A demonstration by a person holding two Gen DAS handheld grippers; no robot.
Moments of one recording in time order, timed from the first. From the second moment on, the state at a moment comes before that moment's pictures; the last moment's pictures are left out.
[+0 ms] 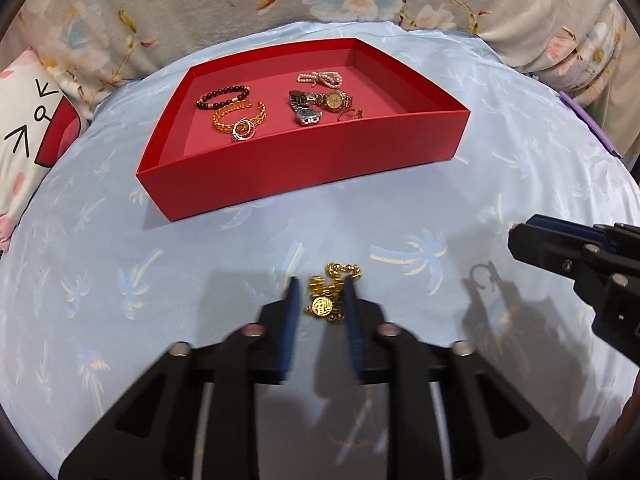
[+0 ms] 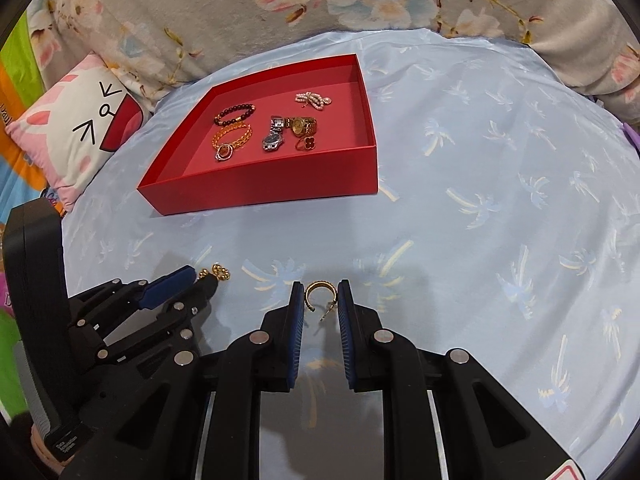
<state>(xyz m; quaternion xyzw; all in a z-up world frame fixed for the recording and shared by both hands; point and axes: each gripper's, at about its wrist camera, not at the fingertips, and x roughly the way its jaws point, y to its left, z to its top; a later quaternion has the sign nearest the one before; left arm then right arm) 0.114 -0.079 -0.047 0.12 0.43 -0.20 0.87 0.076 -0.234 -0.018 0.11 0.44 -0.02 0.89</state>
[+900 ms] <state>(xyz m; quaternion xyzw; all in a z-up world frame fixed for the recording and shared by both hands) 0.116 -0.041 0.025 0.05 0.39 -0.19 0.90 0.076 -0.216 0.025 0.11 0.40 0.03 0.91</state>
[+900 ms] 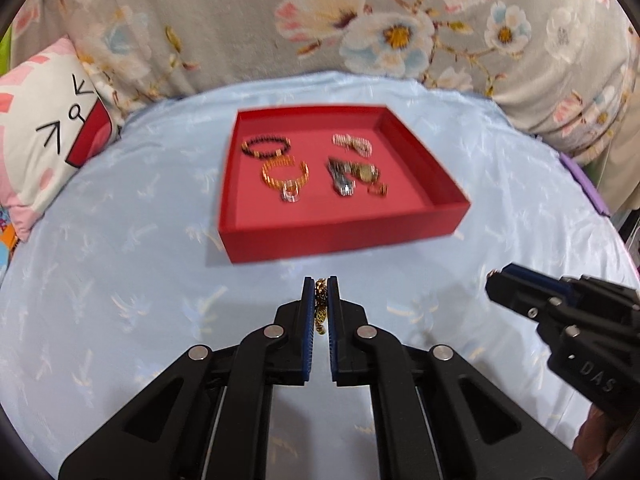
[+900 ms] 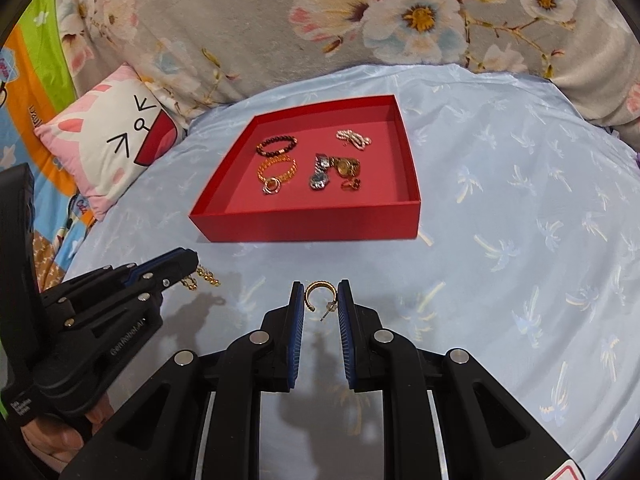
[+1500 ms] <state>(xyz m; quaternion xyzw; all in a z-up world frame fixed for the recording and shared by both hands) 0.222 -0.049 0.072 0.02 0.34 -0.17 0.93 0.188 -0.236 0.053 0.10 0.38 0.03 0.92</state>
